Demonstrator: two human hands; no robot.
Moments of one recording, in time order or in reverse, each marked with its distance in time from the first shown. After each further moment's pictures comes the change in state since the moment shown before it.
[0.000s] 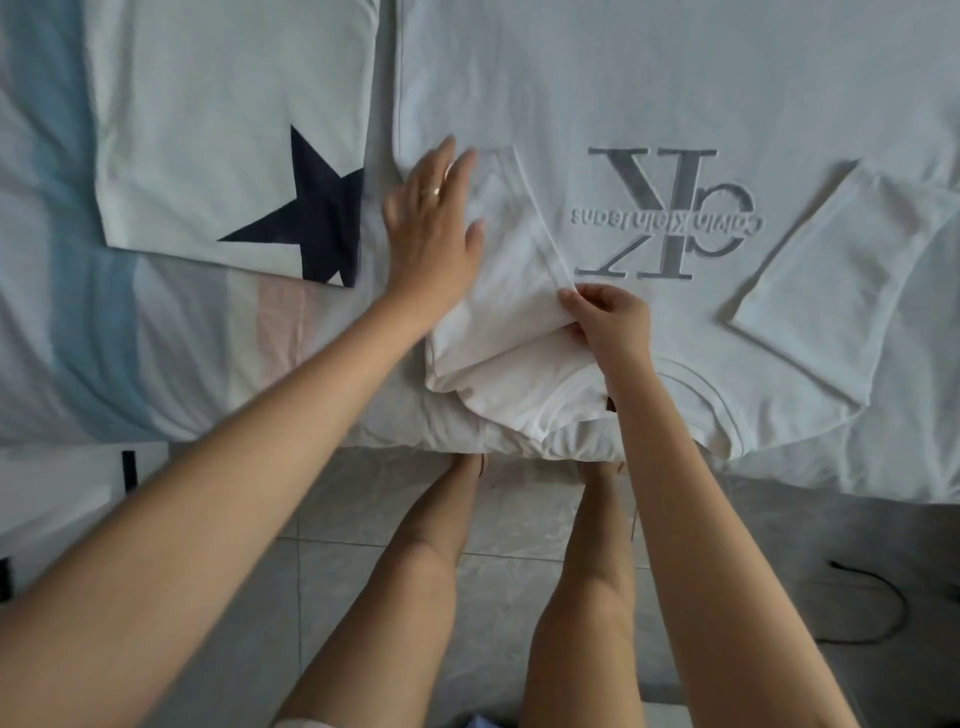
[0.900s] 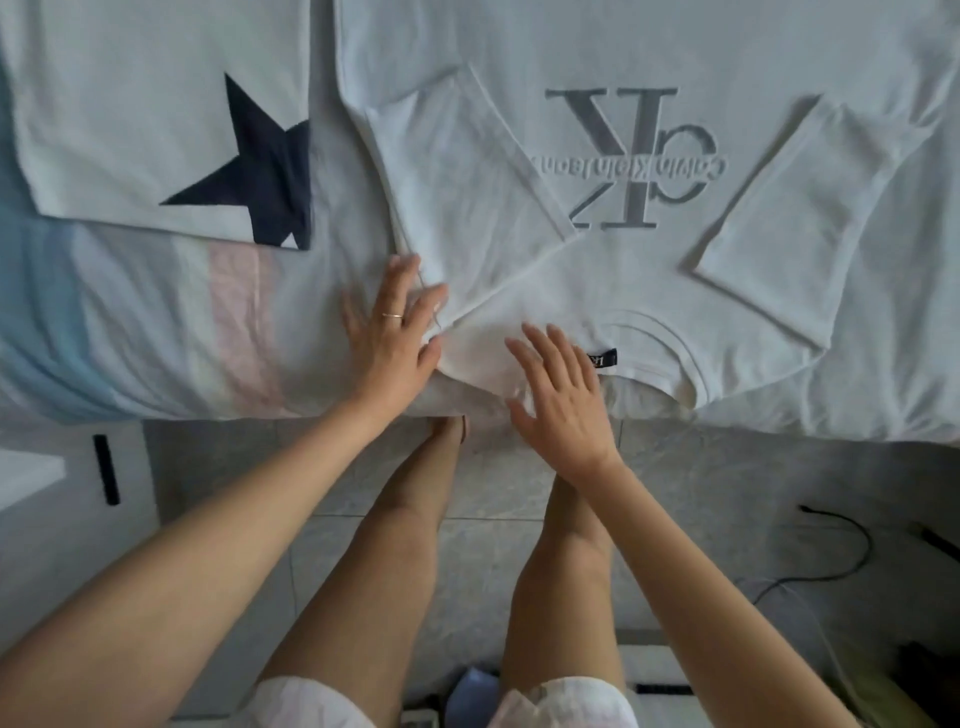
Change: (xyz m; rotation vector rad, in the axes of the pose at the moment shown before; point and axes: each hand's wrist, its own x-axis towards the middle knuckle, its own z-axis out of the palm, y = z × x) left_hand -0.124 -0.041 0.058 0.125 -0.004 0.238; right_hand -0.076 0.107 -0.022 -1.041 -0.054 -0.857
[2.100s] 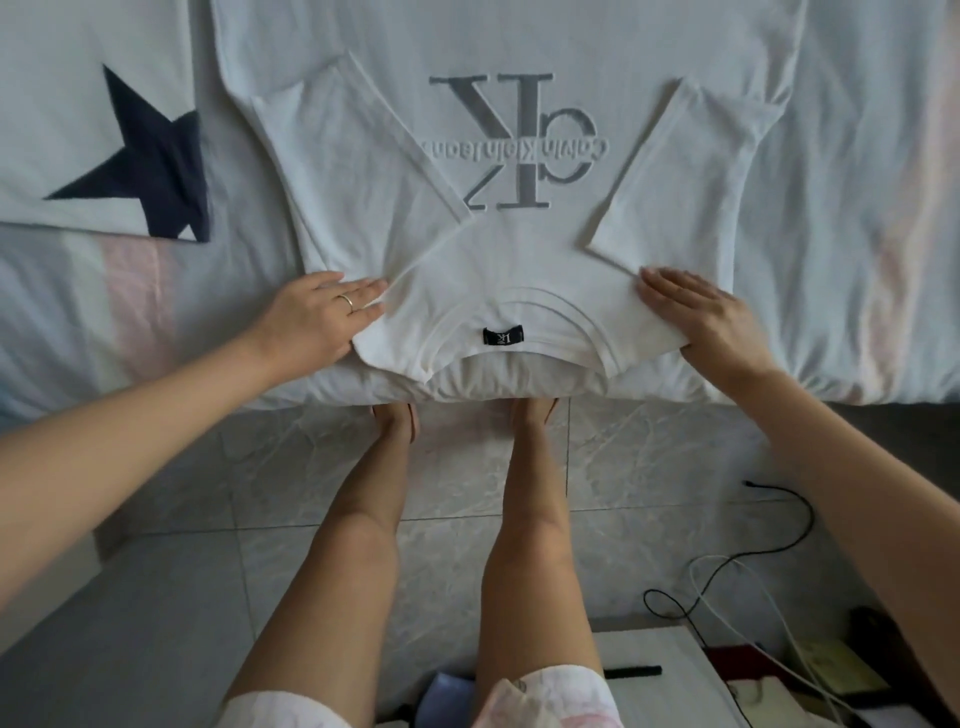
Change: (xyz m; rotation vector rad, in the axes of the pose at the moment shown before) left_hand 0.034 0.000 -0.019 0.206 -0.054 0.745; right_hand -0.031 0.227 -0.110 -0.137 -0.121 -0.144
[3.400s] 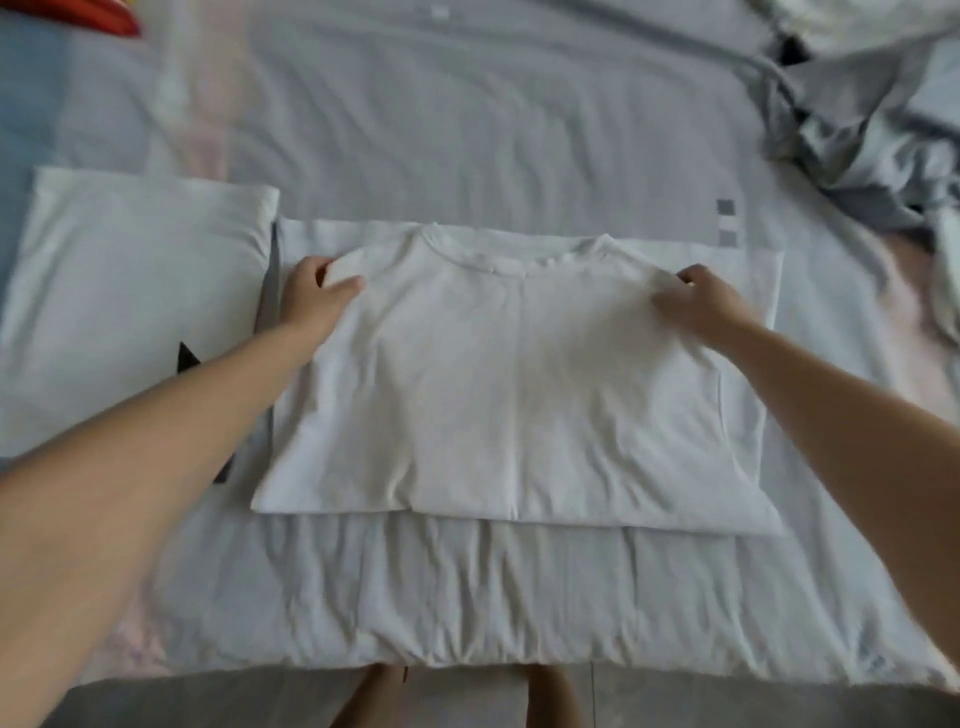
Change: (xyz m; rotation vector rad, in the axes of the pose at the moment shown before) left_hand 0.165 -0.161 -0.075 -0.743 0.442 -1.316; right_hand 0.235 0.079 -0.116 0.432 0.115 0.780
